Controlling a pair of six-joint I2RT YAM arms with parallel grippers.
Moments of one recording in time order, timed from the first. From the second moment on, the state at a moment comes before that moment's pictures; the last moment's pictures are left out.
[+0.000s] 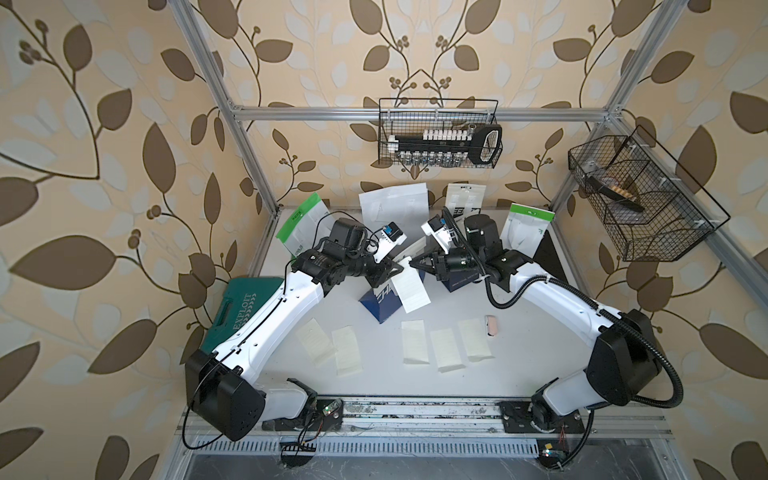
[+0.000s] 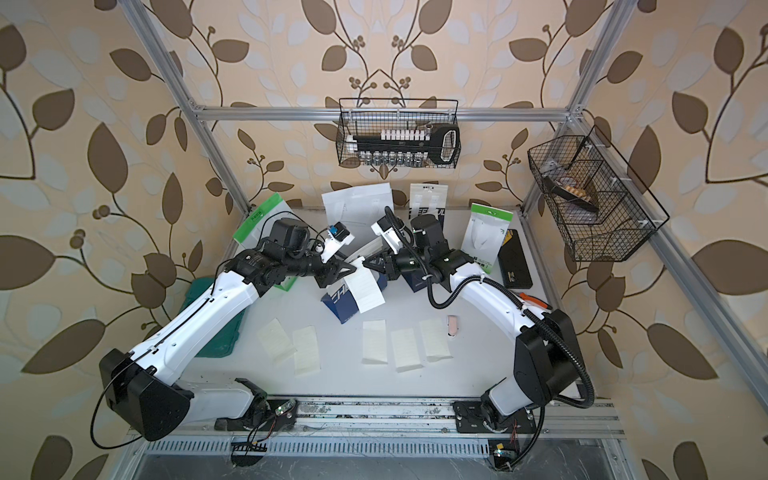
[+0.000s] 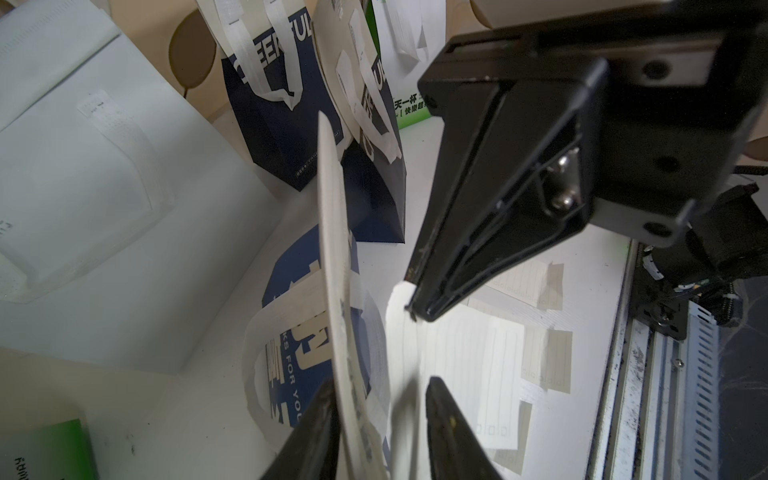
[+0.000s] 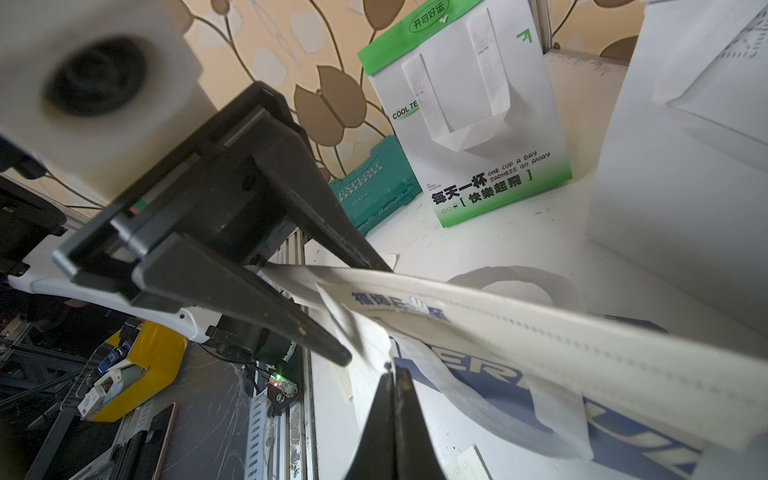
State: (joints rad) left arm -0.45 1.31 1.25 -0.64 0.48 0.29; right arm 0.50 1.53 1.21 -0.16 -0.79 0.19
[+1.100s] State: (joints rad) left arm -0.45 1.32 1.25 -0.63 0.47 0.30; right arm 0.49 1.54 1.21 -0.11 -0.77 0.22
